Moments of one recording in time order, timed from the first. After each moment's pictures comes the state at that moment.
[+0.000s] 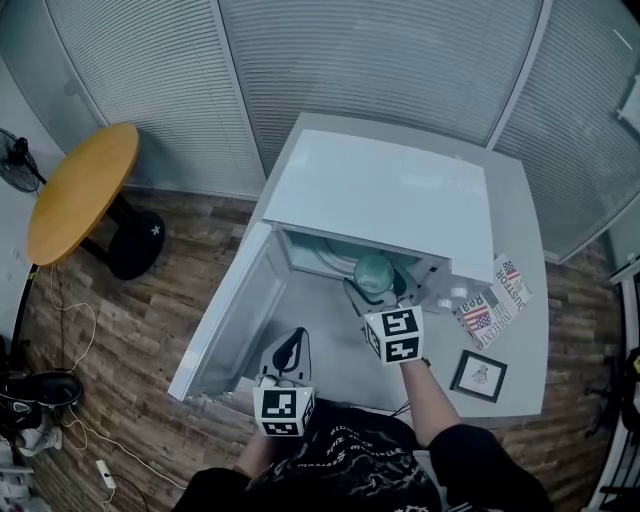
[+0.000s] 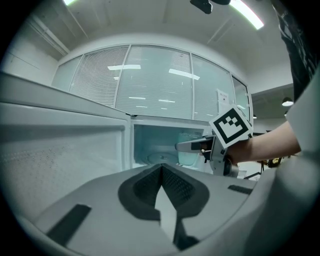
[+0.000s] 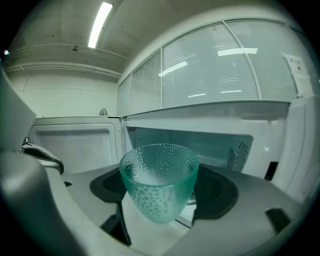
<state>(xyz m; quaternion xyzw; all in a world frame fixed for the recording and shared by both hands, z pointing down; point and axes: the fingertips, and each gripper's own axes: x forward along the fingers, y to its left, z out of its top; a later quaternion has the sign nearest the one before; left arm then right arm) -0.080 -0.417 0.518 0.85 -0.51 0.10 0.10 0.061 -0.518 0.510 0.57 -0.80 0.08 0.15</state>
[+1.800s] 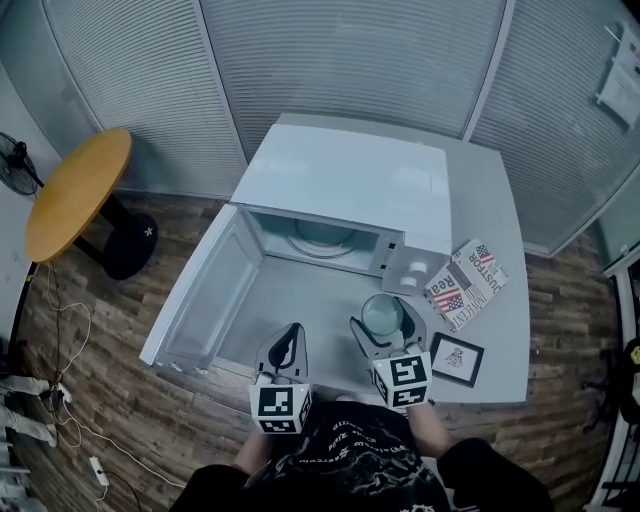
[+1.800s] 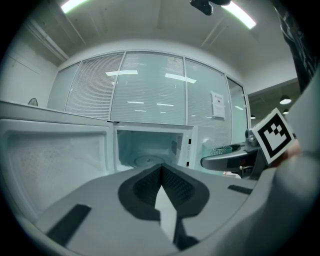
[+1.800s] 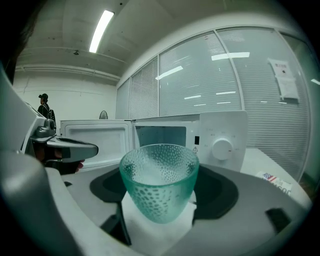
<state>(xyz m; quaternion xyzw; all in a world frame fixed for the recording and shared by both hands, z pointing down) -0.019 -0.363 0.501 0.85 -0.52 0.08 0.08 0.129 -0.375 0.511 0.58 -0.80 0.09 0.14</state>
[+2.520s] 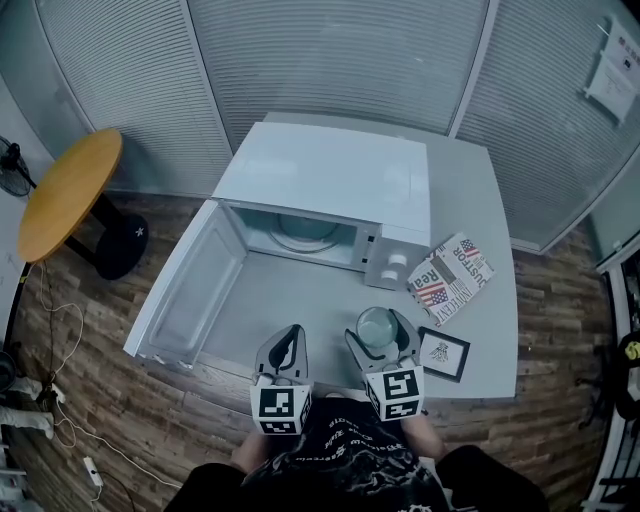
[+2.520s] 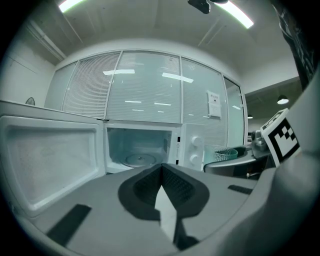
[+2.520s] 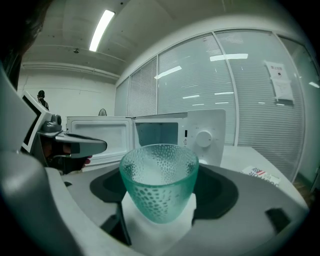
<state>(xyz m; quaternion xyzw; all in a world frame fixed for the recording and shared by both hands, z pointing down) 0.017 -0.341 0.507 0.86 -0.50 0.09 0.07 0.152 -0.333 0.522 0.59 -0.79 0.09 0.14</state>
